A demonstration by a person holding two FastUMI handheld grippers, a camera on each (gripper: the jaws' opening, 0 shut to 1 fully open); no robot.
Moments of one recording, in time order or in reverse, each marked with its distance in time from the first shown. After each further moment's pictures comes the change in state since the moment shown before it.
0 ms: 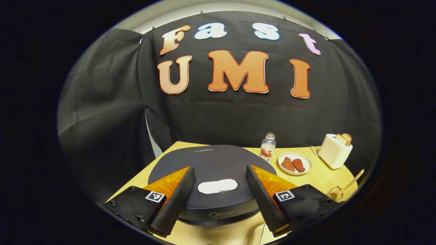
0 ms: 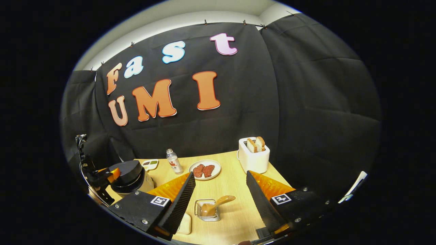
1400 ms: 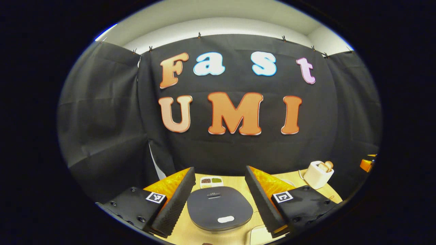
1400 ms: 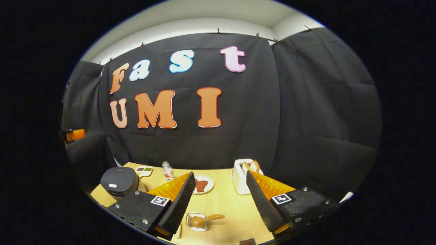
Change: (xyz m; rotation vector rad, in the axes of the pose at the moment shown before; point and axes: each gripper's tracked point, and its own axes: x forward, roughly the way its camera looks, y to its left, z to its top) left arm -0.124 0.048 0.247 -0.025 -0.174 -0.062; right arm -0.002 0.006 0.109 -0.152 -0.161 -0.018
